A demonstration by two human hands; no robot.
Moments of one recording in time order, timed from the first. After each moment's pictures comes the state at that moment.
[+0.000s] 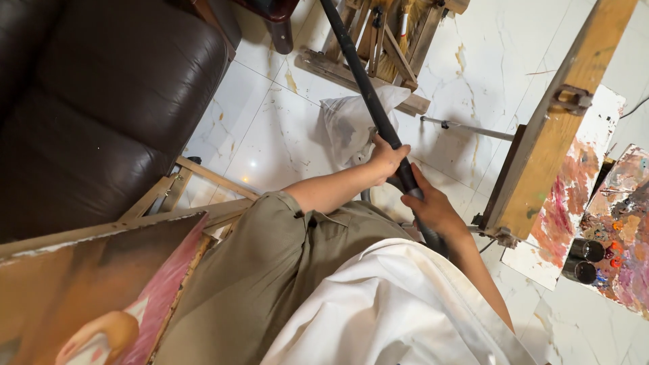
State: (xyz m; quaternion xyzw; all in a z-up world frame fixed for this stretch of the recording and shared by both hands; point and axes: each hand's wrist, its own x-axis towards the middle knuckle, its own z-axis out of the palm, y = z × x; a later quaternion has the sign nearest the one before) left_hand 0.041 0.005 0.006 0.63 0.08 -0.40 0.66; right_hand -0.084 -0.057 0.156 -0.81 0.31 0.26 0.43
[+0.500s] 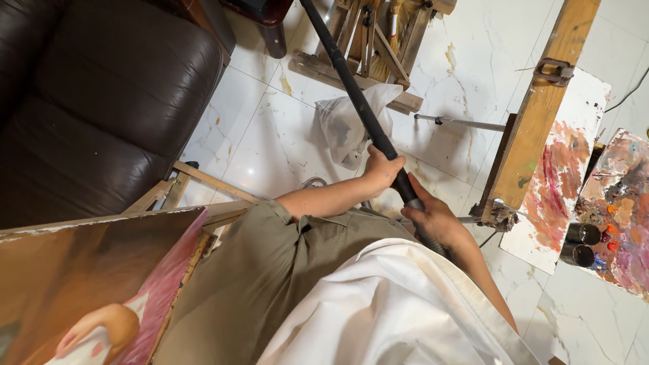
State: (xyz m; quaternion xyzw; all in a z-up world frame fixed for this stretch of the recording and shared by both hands) left_hand -0.005 0.029 0.030 0.64 0.07 -0.39 0.66; right_hand -0.131 -0.047 0.172 -0.81 0.28 0.27 0.45
